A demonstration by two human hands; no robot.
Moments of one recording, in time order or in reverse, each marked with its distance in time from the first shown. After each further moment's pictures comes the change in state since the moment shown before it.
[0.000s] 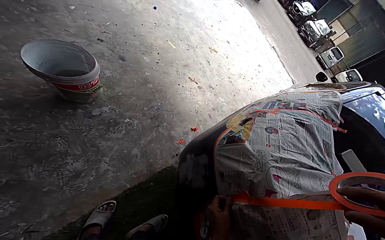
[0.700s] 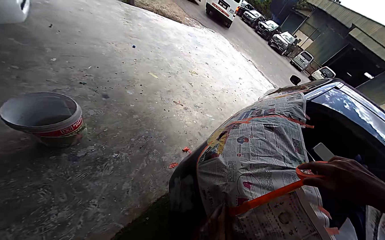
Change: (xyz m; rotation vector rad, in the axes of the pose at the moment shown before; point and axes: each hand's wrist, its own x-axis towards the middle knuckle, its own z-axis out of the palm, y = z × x) left_hand -0.042 0.030 0.025 0.377 0.023 0.762; right_hand 0.007 0.136 0.117 -0.003 0.361 0.084
